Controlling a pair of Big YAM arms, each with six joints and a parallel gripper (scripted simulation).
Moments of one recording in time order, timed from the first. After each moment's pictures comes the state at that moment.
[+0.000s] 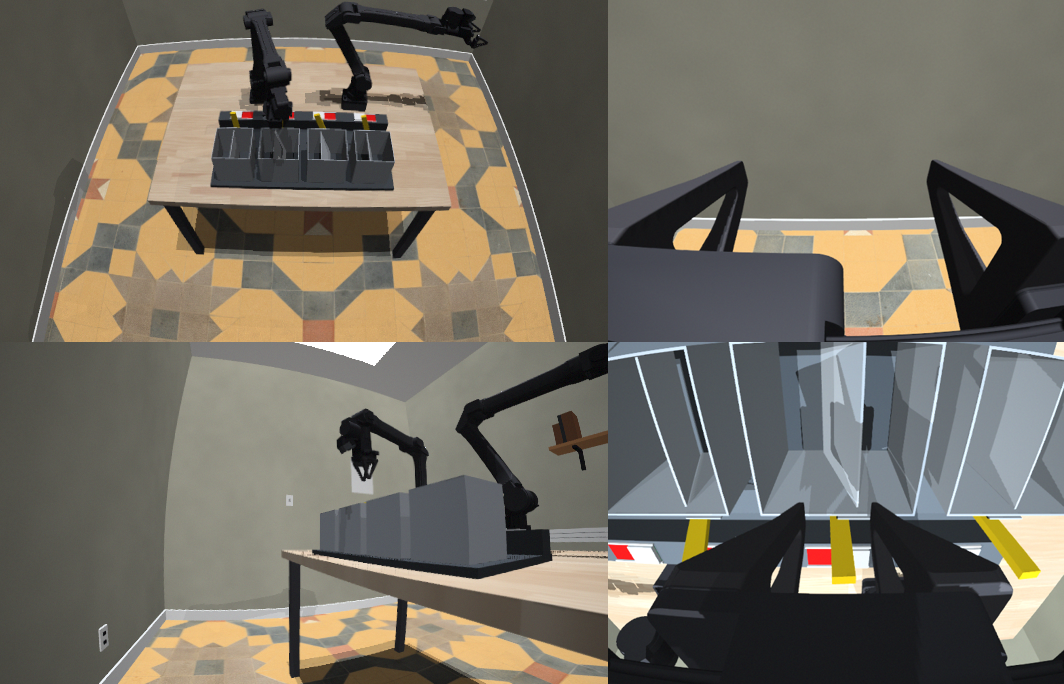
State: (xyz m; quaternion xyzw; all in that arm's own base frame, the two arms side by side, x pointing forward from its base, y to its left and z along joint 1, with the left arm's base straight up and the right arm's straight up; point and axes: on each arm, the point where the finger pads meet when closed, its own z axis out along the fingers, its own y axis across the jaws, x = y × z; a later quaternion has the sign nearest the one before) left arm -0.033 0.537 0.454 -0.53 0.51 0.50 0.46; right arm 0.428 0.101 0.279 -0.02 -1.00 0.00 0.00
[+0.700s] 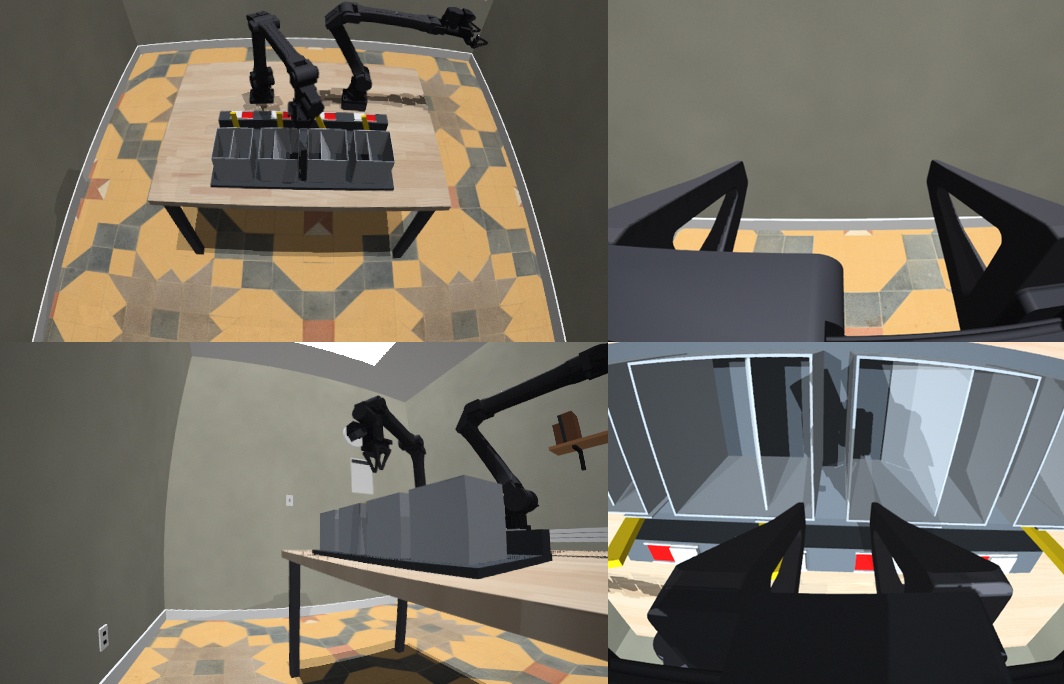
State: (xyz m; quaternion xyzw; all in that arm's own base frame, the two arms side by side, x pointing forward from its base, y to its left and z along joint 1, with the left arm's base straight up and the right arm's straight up) left arm -0.033 0.537 0.454 -0.53 0.51 0.50 0.46; right arm 0.441 0.188 0.288 0.00 -1.00 0.00 -0.01
